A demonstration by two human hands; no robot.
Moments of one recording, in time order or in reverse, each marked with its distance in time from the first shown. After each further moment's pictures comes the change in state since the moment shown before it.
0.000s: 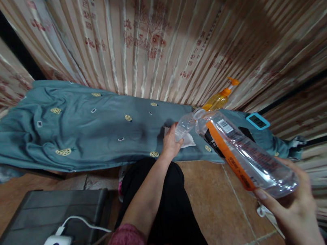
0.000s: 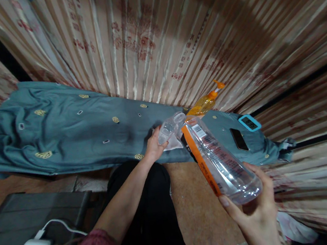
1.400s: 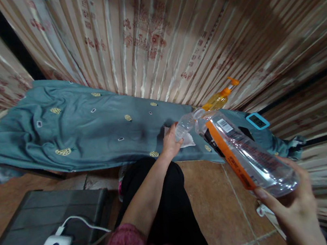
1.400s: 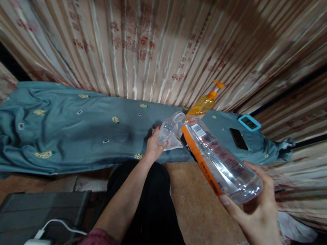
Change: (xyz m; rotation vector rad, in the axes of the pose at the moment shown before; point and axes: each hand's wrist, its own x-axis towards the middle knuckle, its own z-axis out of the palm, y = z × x) left_hand 0.002 -0.006 0.001 0.019 0.008 0.037; right_hand 0.000 0.000 0.001 0.010 -0.028 -0.043
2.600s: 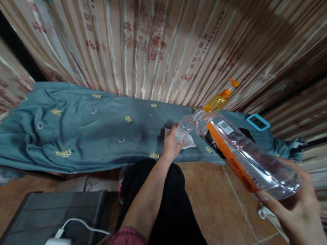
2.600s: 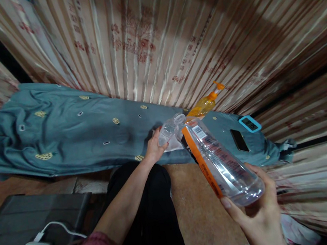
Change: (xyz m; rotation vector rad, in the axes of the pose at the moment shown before) left_hand -0.002 -0.001 0.000 -0.073 0.005 -0.019; right_hand 0.001 0.010 -0.007 -0.069 -0.034 -0.050
